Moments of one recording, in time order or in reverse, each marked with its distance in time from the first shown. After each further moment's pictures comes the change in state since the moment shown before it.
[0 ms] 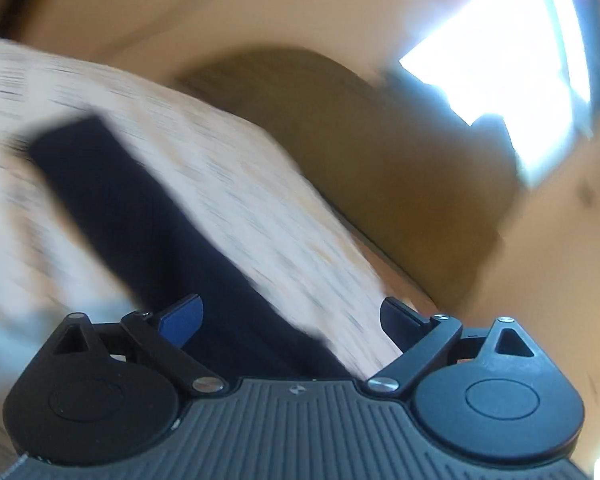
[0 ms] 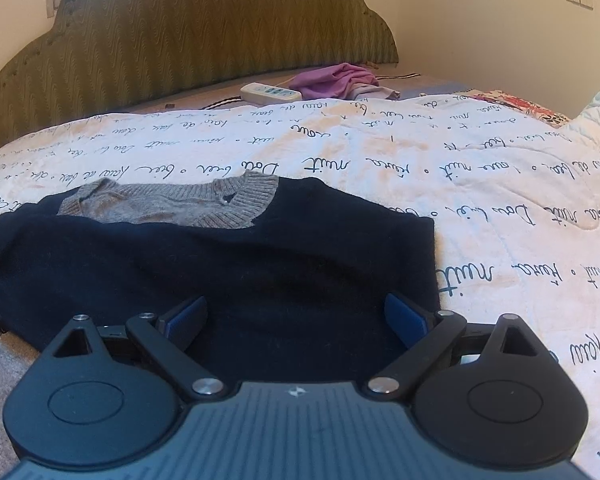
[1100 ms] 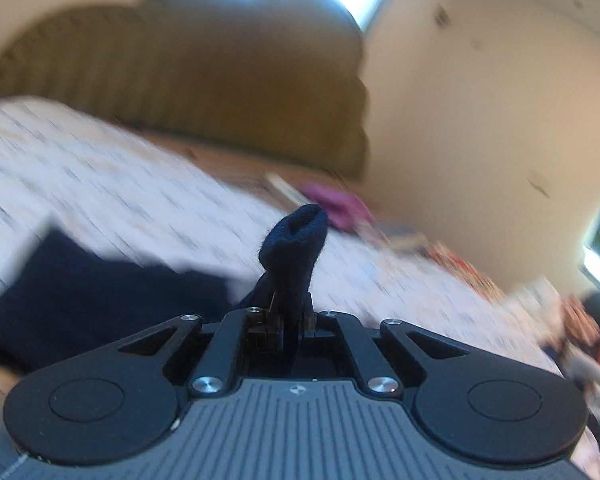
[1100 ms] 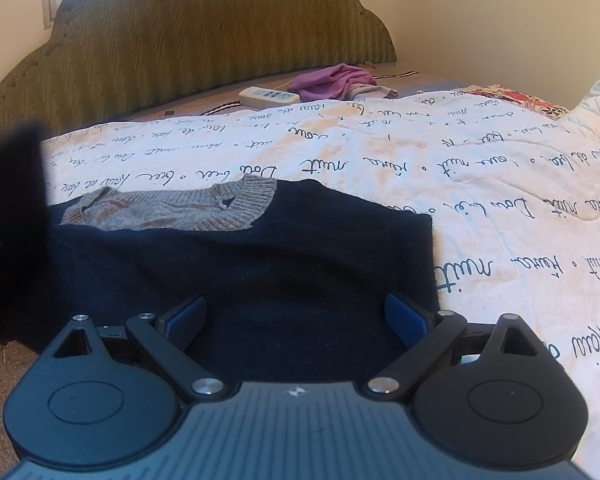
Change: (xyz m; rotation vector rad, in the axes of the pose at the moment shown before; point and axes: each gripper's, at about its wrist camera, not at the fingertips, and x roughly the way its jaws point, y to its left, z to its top) left arm 0.029 -0.183 -0.213 0.643 0.319 -0.375; right arm -0.002 -0.005 -0.001 0.035 -0.008 0.019
